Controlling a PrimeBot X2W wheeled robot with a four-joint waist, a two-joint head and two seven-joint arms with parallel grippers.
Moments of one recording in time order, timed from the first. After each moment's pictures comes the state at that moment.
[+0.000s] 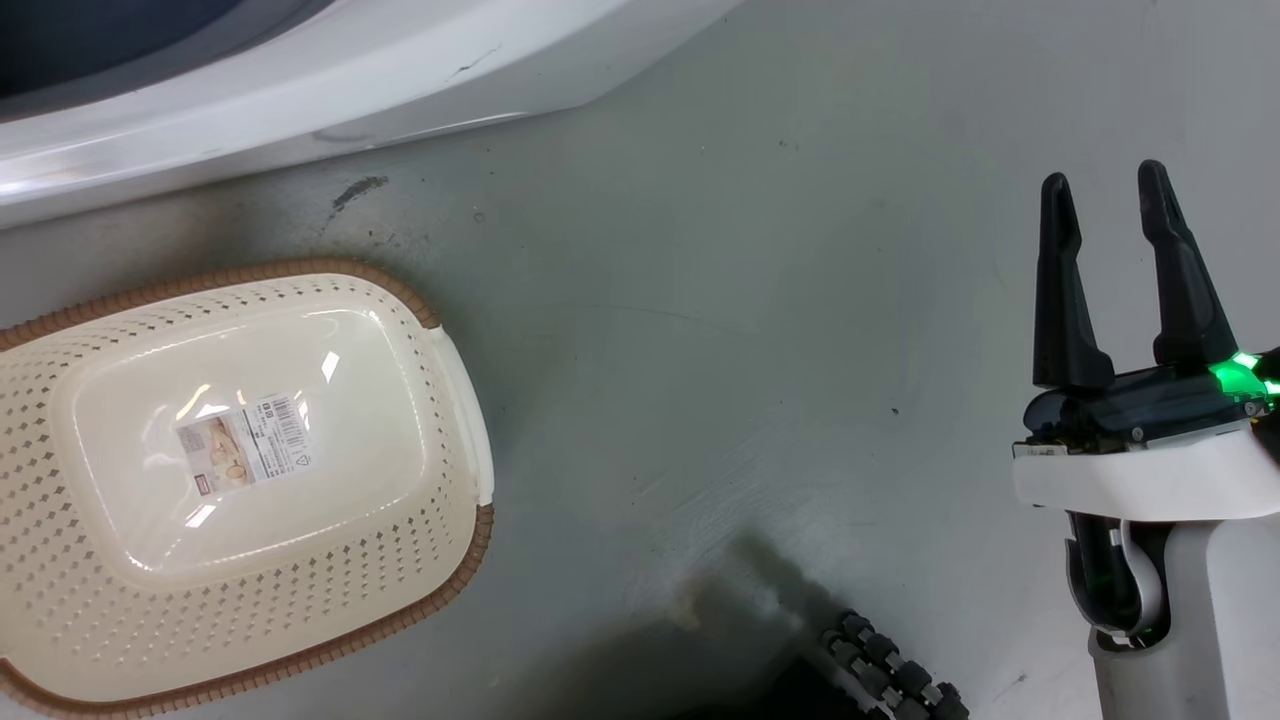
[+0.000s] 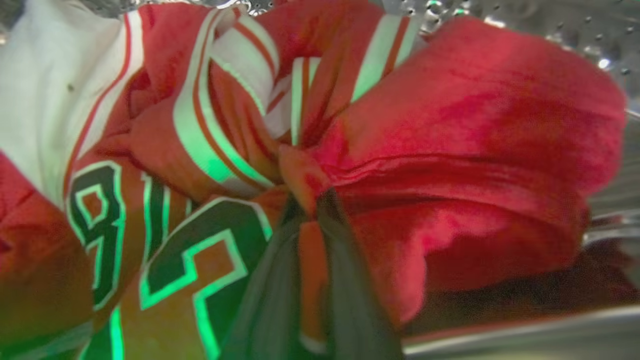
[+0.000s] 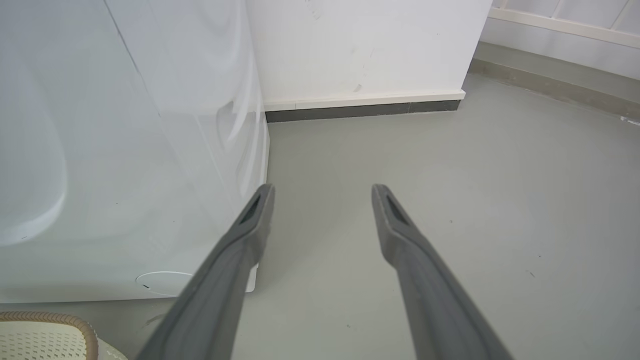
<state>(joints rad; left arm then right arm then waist) -1.60 0.49 -0.36 1.18 -0.23 -0.13 0.40 -0.30 -0.05 0.03 -0.09 0.25 0.13 -0.26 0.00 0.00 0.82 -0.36</state>
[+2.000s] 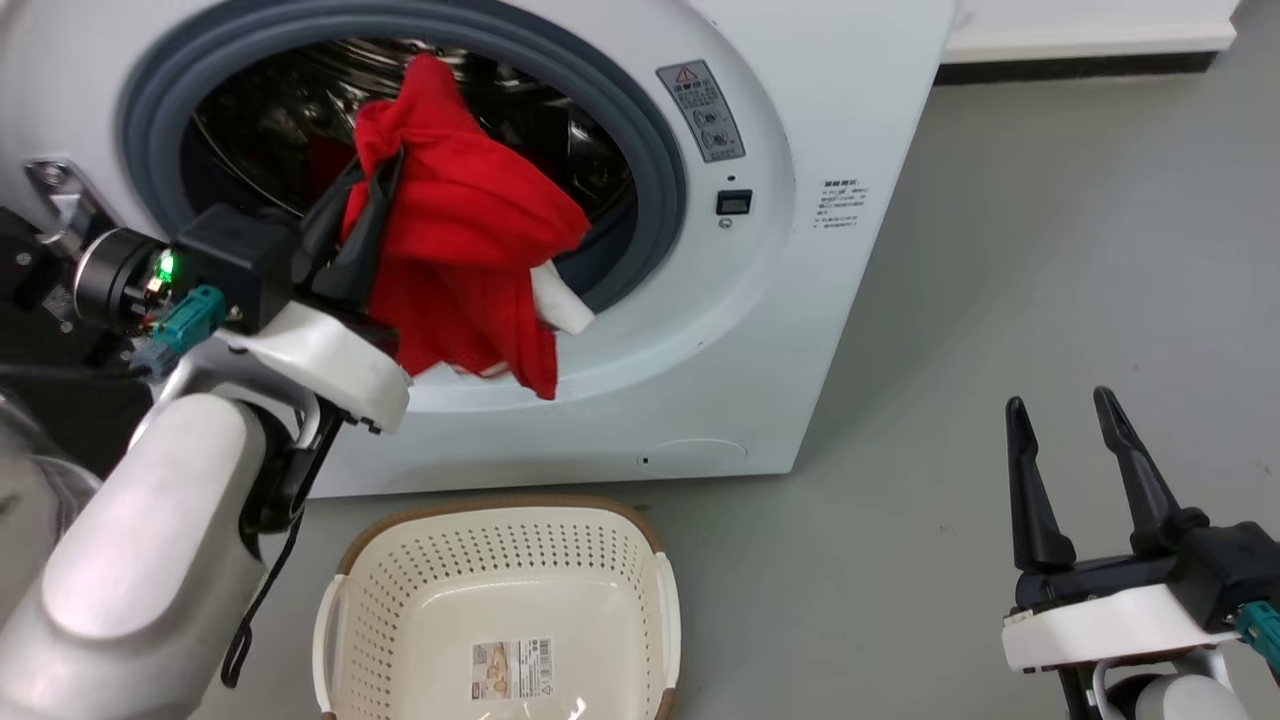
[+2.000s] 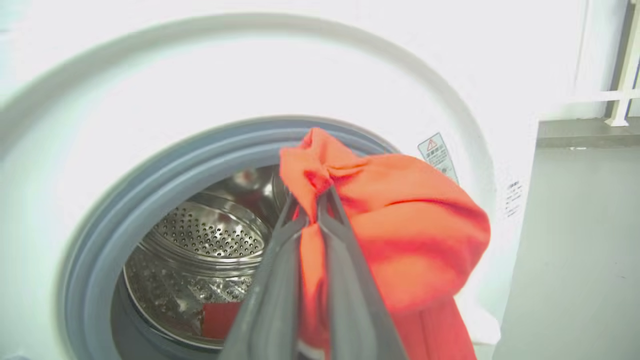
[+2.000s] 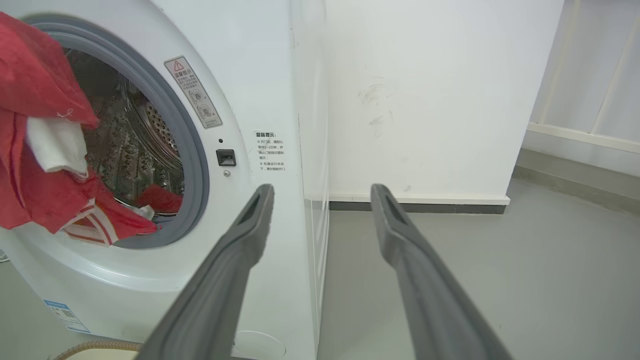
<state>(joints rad) -0.65 0.53 -0.50 0.20 -0.48 0.01 -0.14 -0.04 -0.05 -0.01 0.00 0.08 0.13 -0.26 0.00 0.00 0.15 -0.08</state>
